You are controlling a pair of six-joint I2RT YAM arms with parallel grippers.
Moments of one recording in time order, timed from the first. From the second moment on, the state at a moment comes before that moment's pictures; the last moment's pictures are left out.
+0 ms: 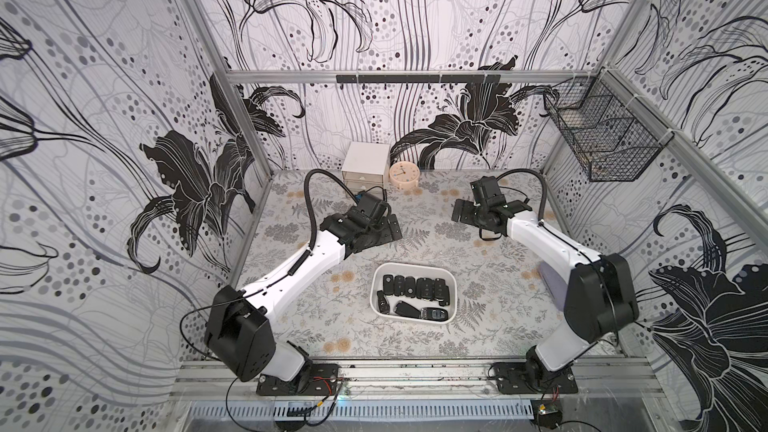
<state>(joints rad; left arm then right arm) -0.56 1.47 1.27 -0.72 -0.11 -0.79 0.33 1.71 1.32 -0.51 0.15 0.51</state>
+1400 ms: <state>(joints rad) -0.43 1.44 1.23 -0.64 -0.02 -0.77 0.13 2.26 1.80 -0.78 0.05 0.30</state>
